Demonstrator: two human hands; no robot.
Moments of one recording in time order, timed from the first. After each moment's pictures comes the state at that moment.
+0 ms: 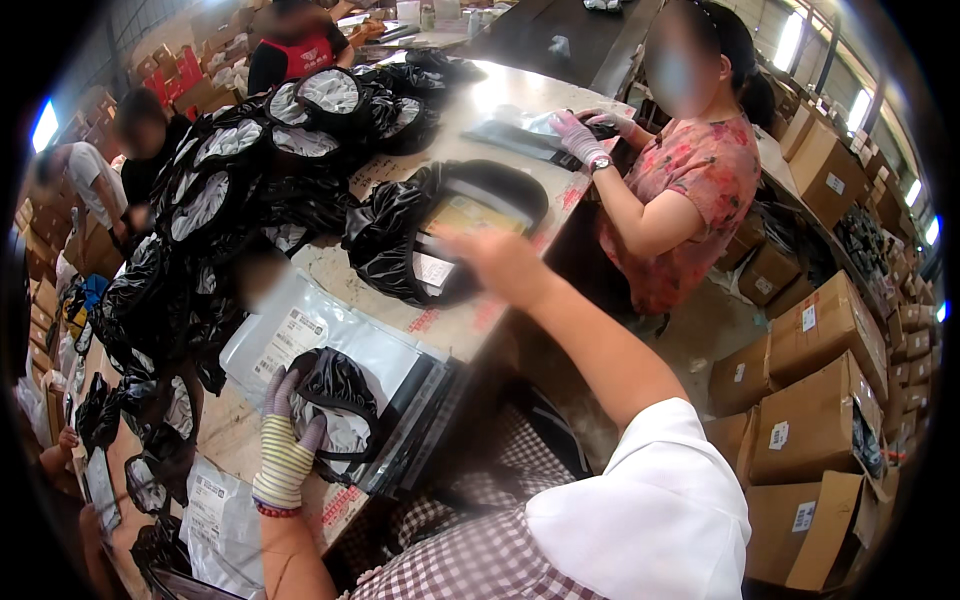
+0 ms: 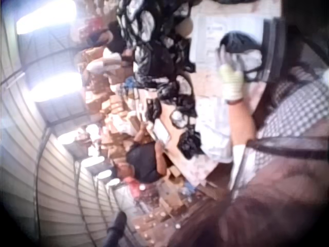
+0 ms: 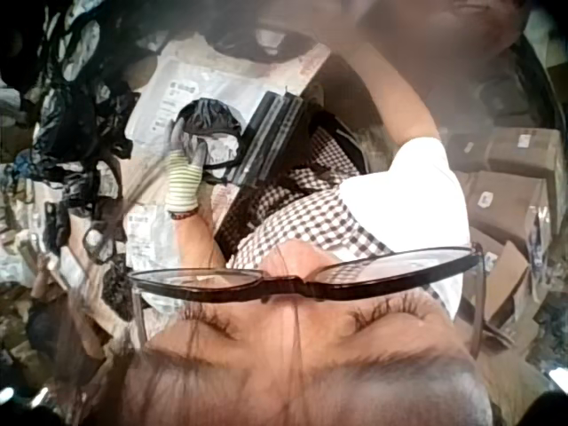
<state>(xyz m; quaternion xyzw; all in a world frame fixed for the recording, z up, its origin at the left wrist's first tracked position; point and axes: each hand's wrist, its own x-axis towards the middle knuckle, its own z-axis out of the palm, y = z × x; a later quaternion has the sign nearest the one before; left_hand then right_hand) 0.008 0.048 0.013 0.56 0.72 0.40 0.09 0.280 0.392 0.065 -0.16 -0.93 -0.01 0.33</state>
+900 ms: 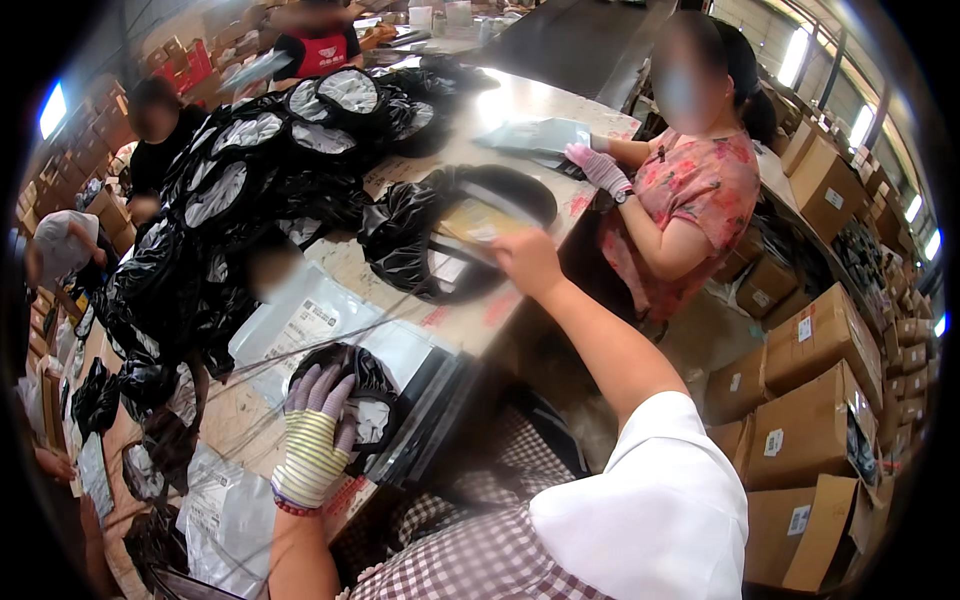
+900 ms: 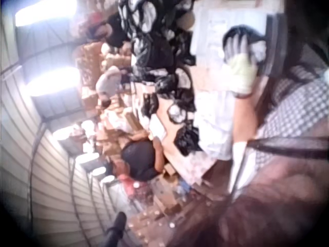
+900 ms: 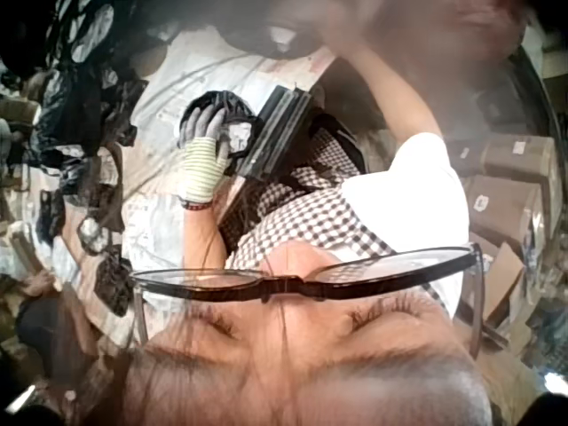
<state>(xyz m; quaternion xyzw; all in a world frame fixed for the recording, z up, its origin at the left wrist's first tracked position) 0.044 0.050 0.040 0.67 0.70 0.26 -0.04 0.289 0.439 0.015 -0.28 -0.90 0.00 0.33</state>
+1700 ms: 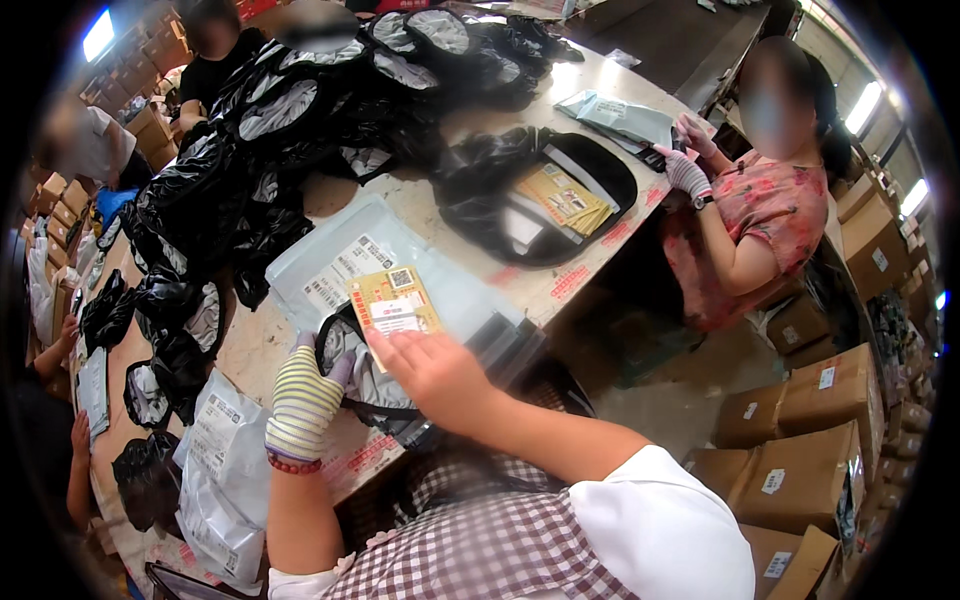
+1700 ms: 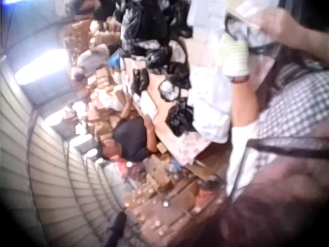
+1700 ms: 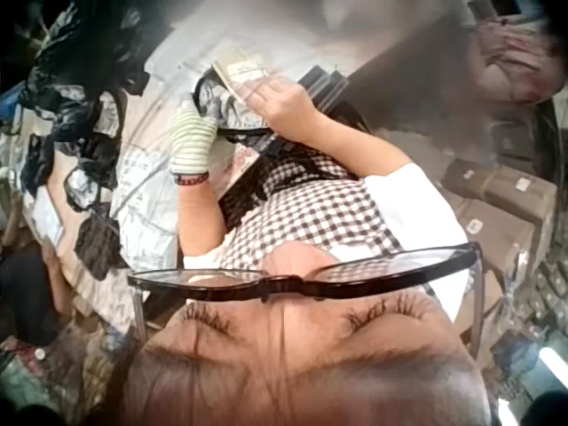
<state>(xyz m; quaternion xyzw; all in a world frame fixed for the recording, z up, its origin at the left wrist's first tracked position) 0.014 0.023 0.038 0.39 0.86 0.33 0.06 0.186 0.166 0.027 -0.04 -0.93 0.09 0.35</state>
